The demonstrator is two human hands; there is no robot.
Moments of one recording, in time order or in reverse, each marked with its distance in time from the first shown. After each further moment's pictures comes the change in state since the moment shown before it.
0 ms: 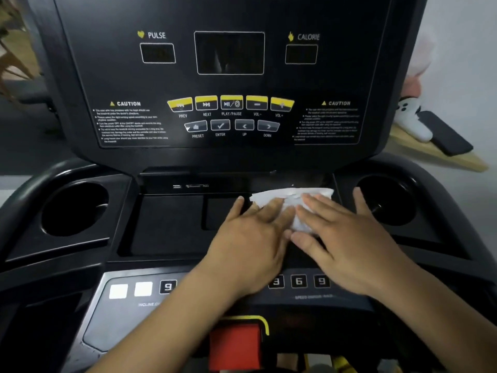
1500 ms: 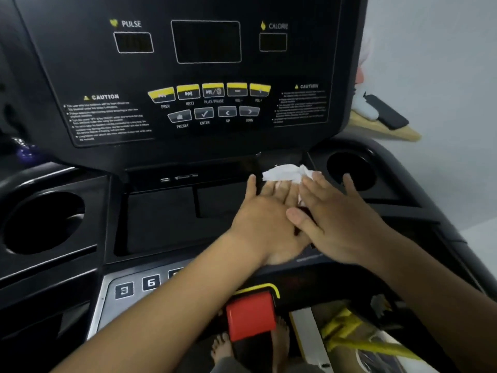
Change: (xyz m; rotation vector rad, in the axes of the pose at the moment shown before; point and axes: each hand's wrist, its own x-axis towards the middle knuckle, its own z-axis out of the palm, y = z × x) left_hand 0.010 0.021 -0.007 0.078 -0.106 0.199; right_hand -0.017 -0.022 0.006 -0.032 -0.055 0.238
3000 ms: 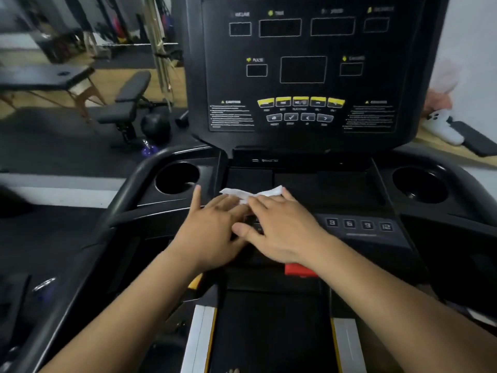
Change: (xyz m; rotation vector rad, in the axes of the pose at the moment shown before) left_hand -0.189 -0.073 0.033 0.060 0.301 -0.373; right_hand -0.022 -0.155 -0.001 0.147 0.150 -0.537
